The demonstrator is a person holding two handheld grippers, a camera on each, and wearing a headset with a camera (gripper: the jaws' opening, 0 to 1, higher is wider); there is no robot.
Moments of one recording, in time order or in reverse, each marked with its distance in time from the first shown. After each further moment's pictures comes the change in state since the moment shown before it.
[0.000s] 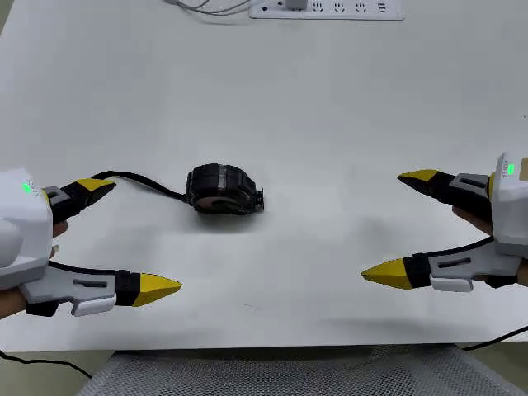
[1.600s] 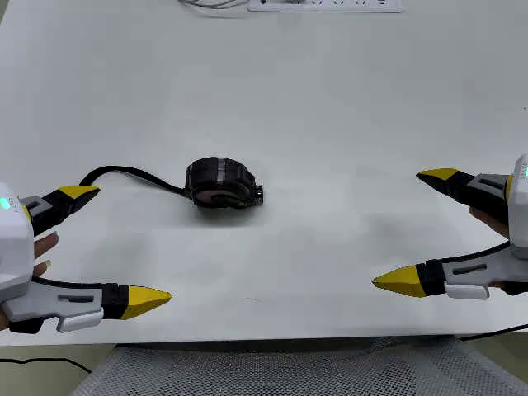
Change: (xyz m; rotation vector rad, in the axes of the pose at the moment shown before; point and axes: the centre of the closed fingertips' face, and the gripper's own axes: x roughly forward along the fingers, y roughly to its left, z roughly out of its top) left arm -0.016 -0.007 -0.011 -0.012 0.006 0.026; right arm -0.015 0.004 -0.013 0.040 0.019 -0.035
